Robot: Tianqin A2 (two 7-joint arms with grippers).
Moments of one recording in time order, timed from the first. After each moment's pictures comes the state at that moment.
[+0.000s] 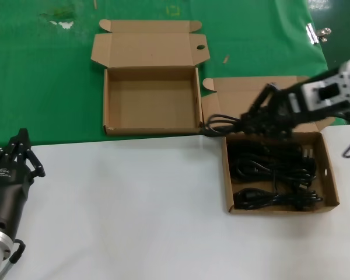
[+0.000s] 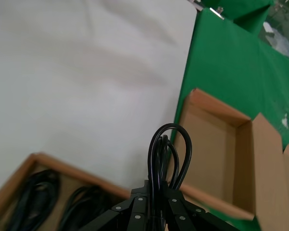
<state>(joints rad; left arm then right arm) 0.00 -0.30 1.60 -1.60 -1.80 0.00 0.00 1.16 0.57 -2.13 0.79 1.41 -1.33 -0.54</state>
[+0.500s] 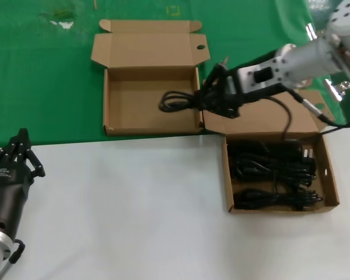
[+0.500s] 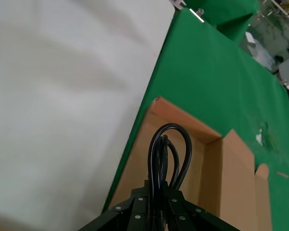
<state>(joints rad) 0.00 -0.30 1.60 -1.60 -1.80 0.00 0.00 1.39 0.23 -2.13 0.21 1.38 -1.12 -0.83</state>
